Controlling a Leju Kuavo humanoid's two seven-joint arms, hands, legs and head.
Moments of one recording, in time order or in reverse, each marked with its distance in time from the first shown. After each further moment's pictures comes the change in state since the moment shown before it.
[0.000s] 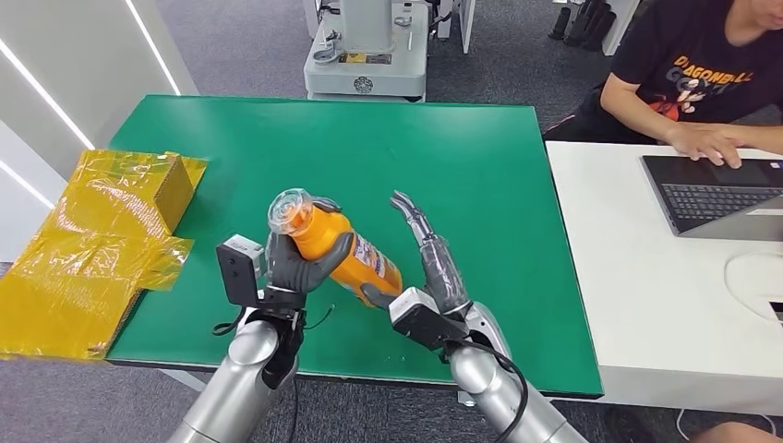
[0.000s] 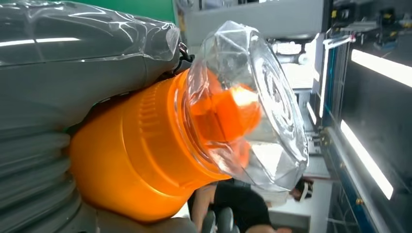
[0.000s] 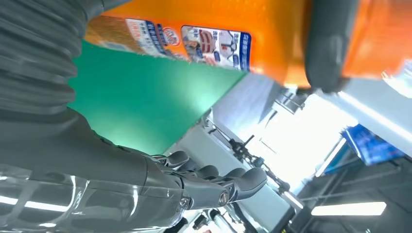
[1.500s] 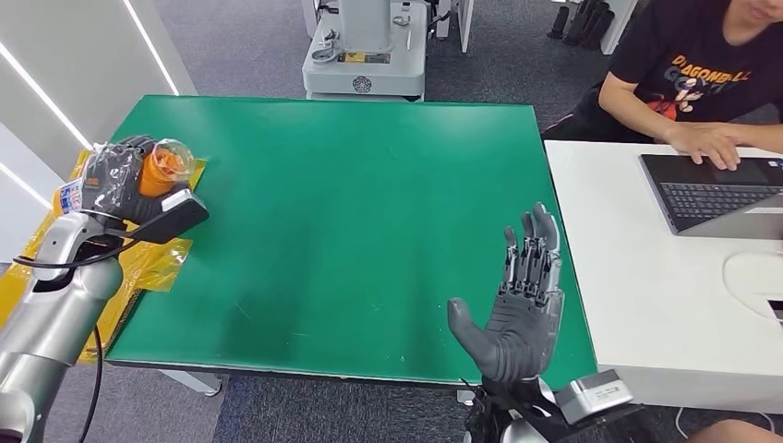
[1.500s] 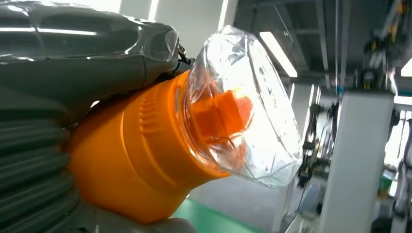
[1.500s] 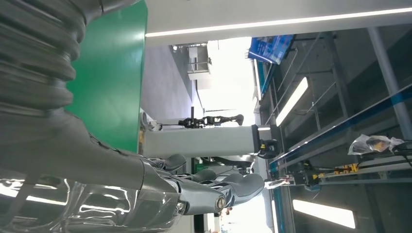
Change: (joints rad) left arm -0.262 0.600 0.087 0.165 -0.895 0.099 0.272; right arm 0.386 0.006 -0.085 -0.636 -0.443 -0.085 -0.140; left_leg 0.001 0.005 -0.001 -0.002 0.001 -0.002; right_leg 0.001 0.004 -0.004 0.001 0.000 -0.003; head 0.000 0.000
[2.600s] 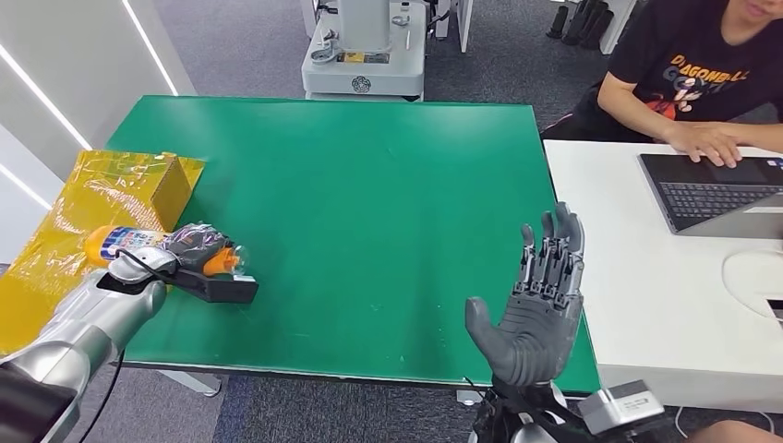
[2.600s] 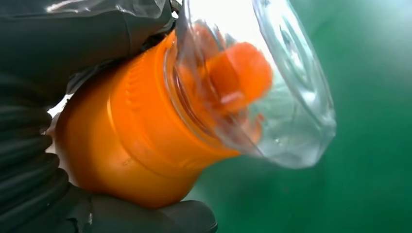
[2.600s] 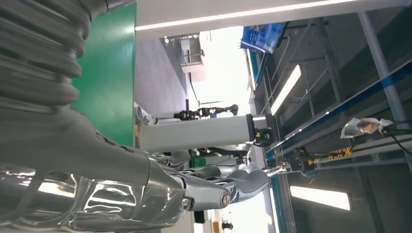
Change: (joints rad) left arm -0.223 -0.122 -0.362 0.692 -0.347 -0.183 -0.139; right arm 0.040 0.028 -0.044 -0.057 0.009 0.023 0.000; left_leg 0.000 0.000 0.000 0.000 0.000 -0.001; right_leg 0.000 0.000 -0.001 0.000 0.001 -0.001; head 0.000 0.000
